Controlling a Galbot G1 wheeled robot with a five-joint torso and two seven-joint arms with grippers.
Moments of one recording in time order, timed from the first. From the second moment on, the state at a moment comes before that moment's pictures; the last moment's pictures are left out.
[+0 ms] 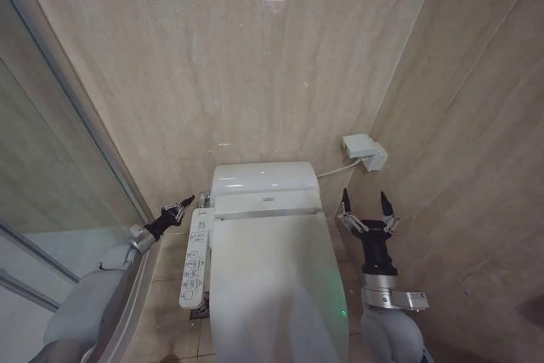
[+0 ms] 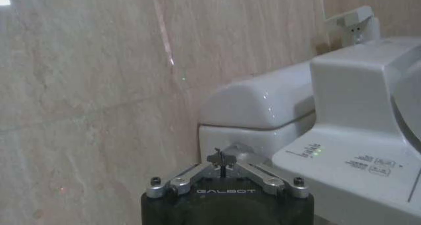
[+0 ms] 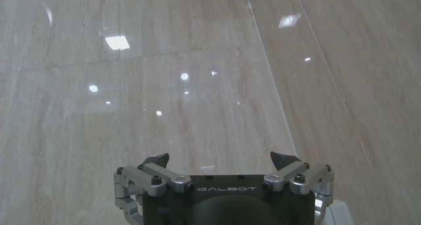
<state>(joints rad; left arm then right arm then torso) 0.59 -1.07 -0.25 -0.79 -0.38 -0.60 0.72 -1.42 1.35 0.48 2.01 0.30 0.52 0.13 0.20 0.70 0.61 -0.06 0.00</state>
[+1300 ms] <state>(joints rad) 0.58 -1.11 -0.24 -0.73 -0.35 -0.60 0.73 -1.42 1.36 0.48 2.01 0.29 0.52 0.12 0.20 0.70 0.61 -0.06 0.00</state>
